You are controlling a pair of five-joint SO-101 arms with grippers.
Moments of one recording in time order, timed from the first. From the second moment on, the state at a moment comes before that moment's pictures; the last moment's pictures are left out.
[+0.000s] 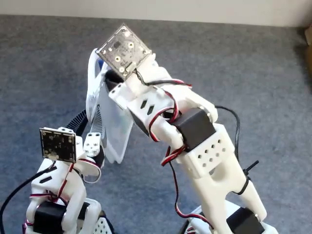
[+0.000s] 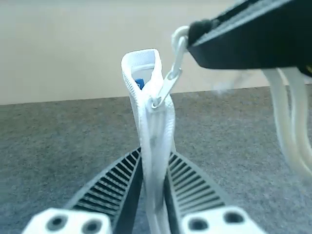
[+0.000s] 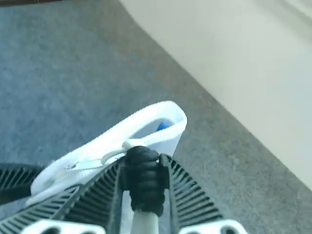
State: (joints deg) left arm 3.7 -98.8 65.5 55.3 6.7; right arm -37.5 -24.1 -7.9 59.0 18.5
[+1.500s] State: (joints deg) left arm 7.0 -103.3 65.5 59.0 3.1; right arm -23.6 -32.6 24.9 25.6 20.1
